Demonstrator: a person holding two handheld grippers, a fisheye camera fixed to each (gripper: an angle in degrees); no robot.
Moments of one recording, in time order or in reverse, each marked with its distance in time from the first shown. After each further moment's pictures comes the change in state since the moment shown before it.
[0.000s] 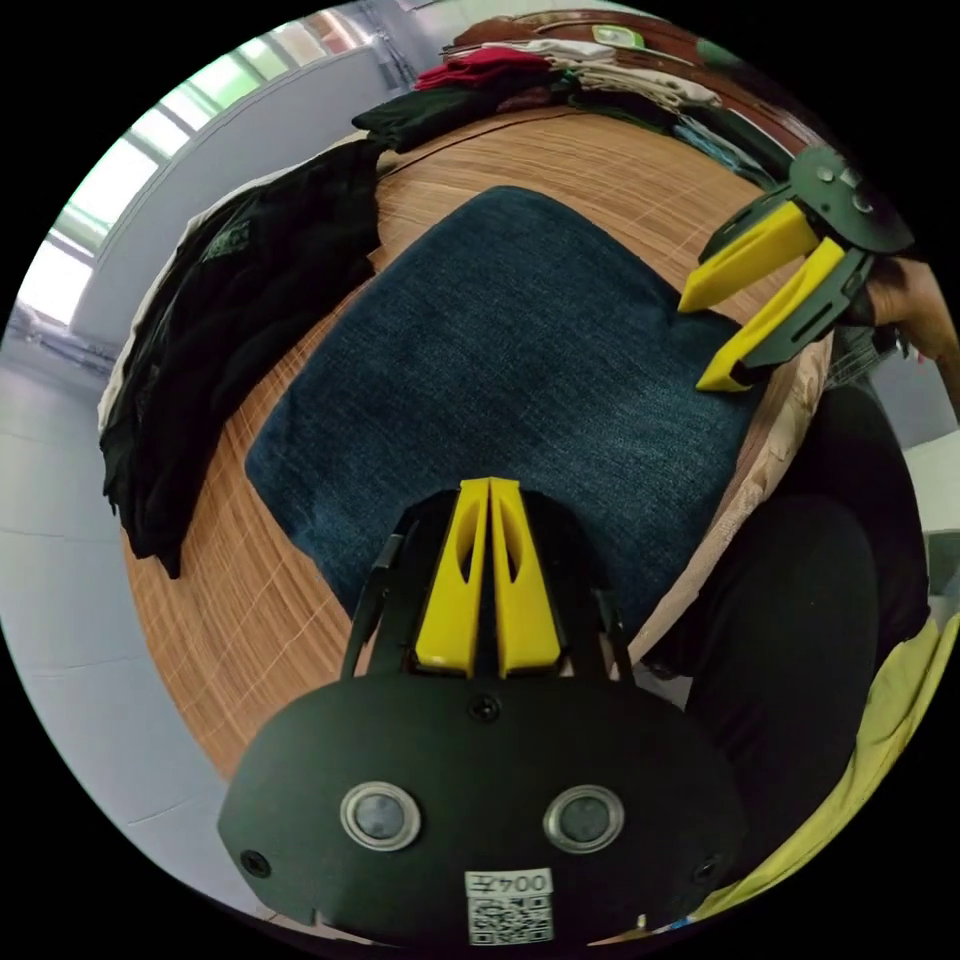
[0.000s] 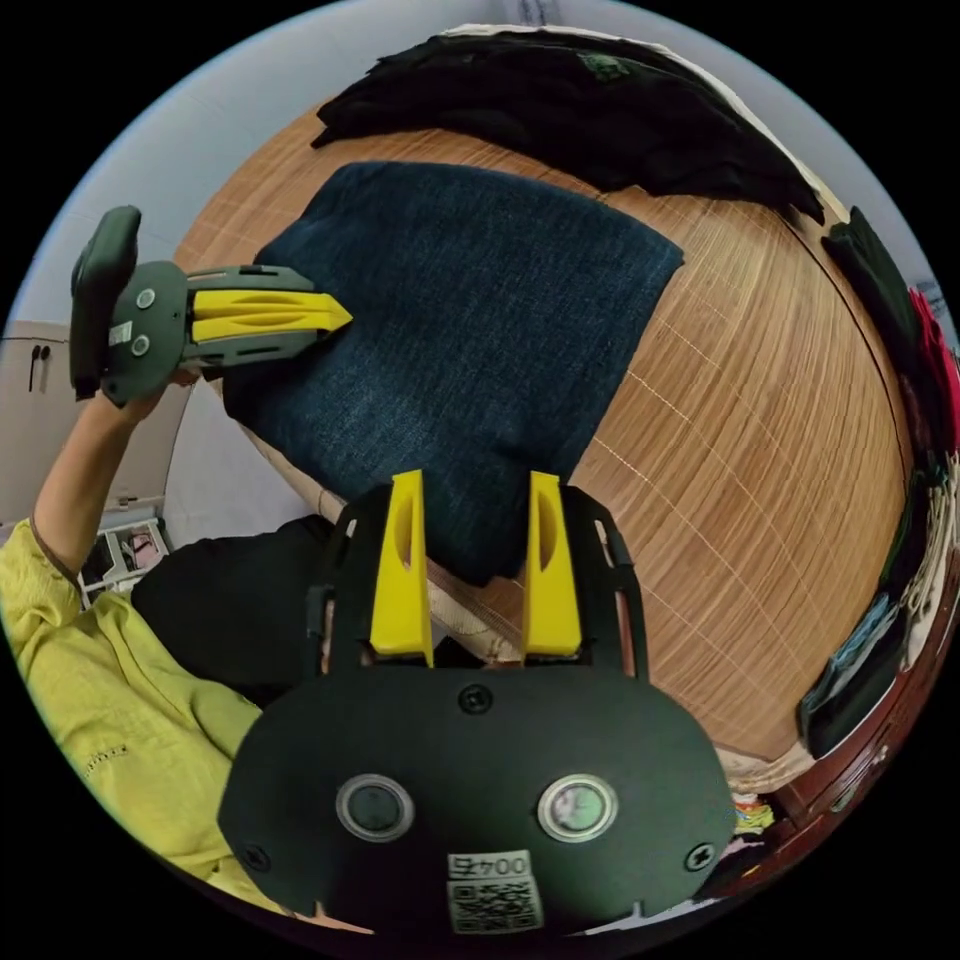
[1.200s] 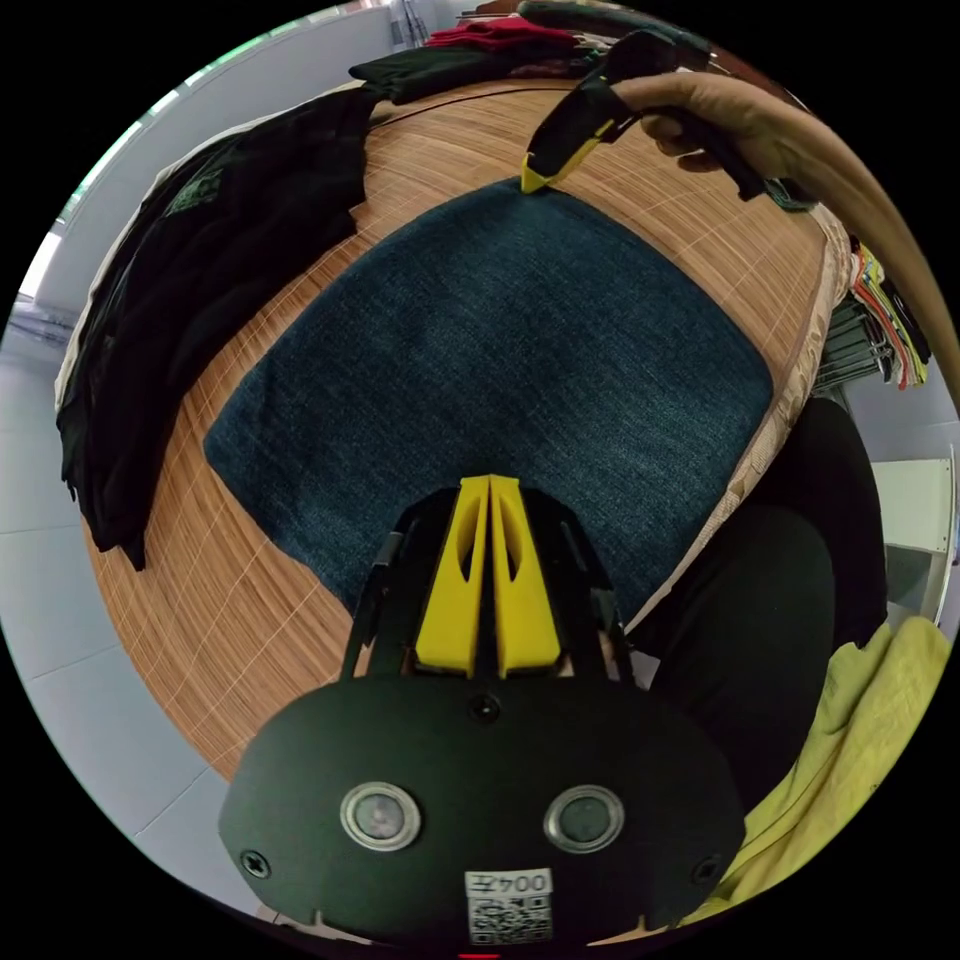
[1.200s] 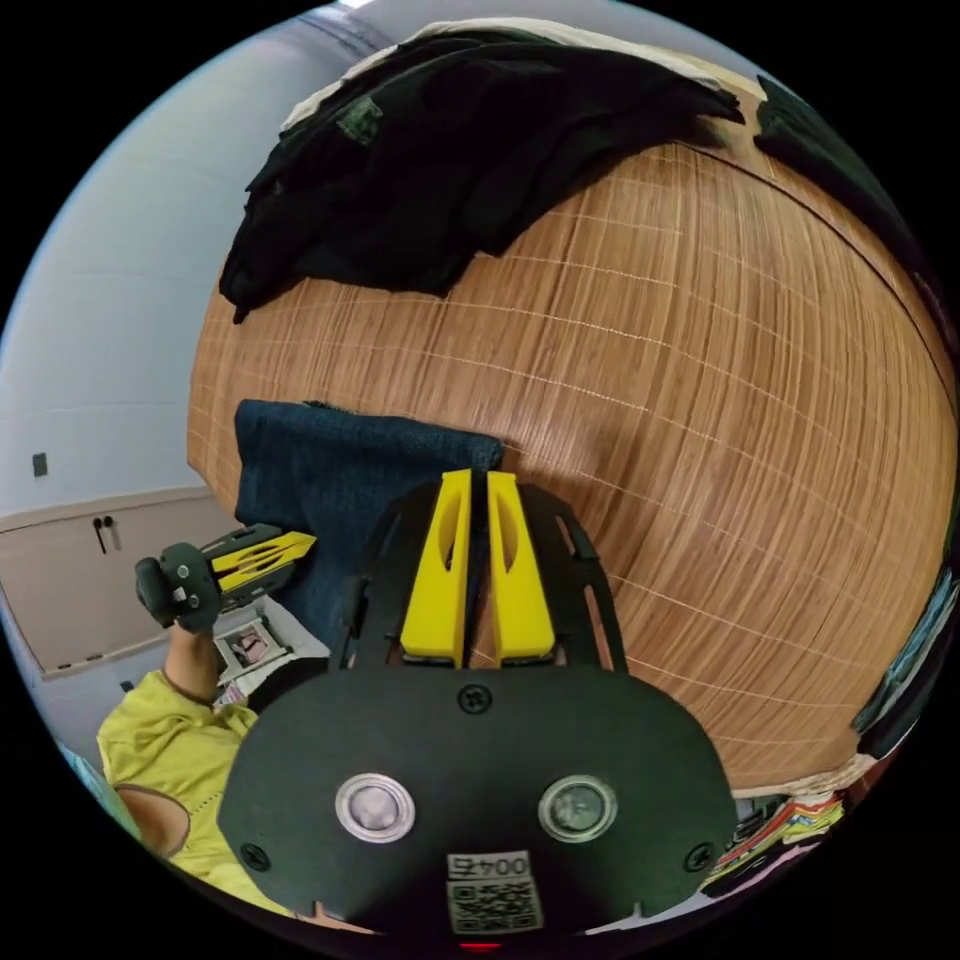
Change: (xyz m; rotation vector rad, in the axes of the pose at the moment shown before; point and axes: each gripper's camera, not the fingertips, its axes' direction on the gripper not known) left arm -0.024 -0.046 0.160 -0.137 0.125 -0.017; right arm 0.209 -0.234 0.075 0.064 -0.278 0.281
